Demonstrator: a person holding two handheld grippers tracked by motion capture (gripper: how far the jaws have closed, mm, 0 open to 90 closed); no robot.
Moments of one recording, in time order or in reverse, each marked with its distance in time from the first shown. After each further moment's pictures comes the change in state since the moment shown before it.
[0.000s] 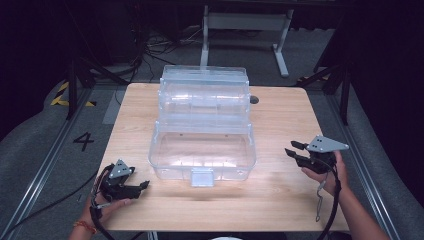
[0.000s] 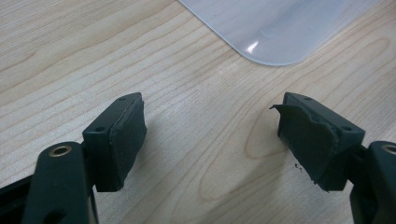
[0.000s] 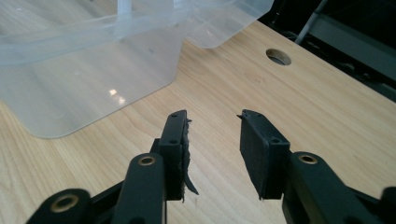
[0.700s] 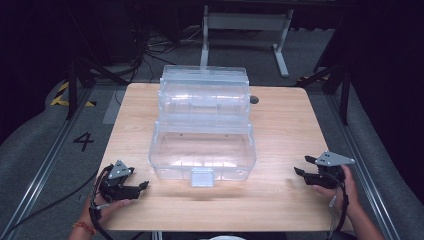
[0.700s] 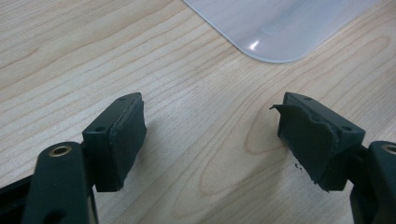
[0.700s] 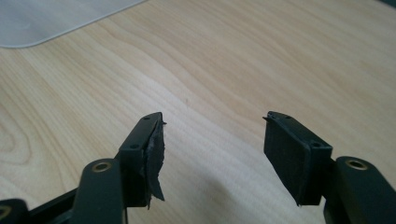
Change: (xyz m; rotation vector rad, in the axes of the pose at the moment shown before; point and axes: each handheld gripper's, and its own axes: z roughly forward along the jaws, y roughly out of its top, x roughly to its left) left arm 0.000 -0.002 -0.002 0.001 0.004 -0.002; right arm -0.004 -0.063 -0.010 0.132 -0.019 0.090
